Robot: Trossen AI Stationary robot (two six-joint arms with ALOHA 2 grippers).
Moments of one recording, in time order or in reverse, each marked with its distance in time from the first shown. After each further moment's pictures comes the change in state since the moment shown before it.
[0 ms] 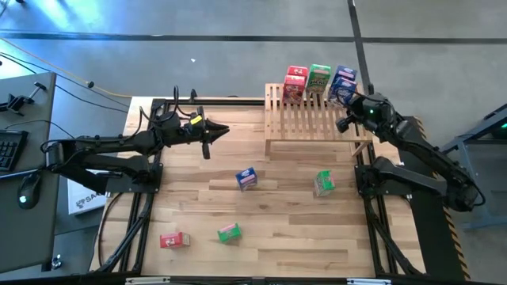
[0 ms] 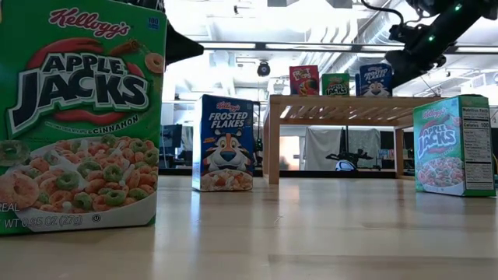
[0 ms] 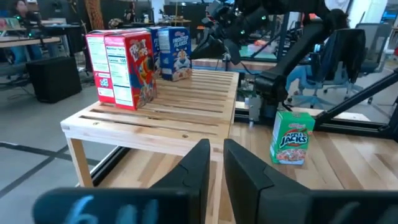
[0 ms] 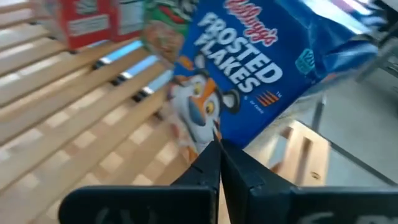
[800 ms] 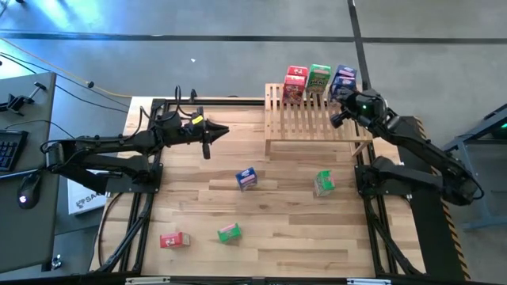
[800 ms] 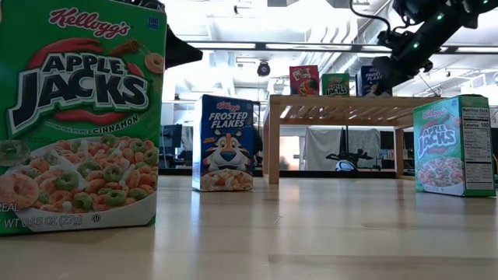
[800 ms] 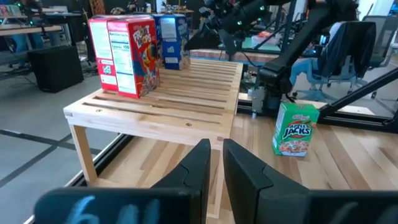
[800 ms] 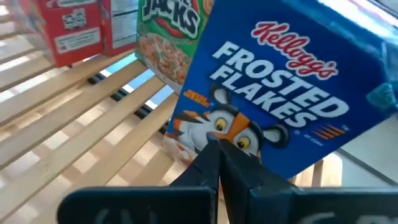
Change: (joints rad) left arm 0.007 0.000 0.000 -0.042 -0.004 -0.006; right arm -0.007 0.109 0.000 0.120 0.001 0.005
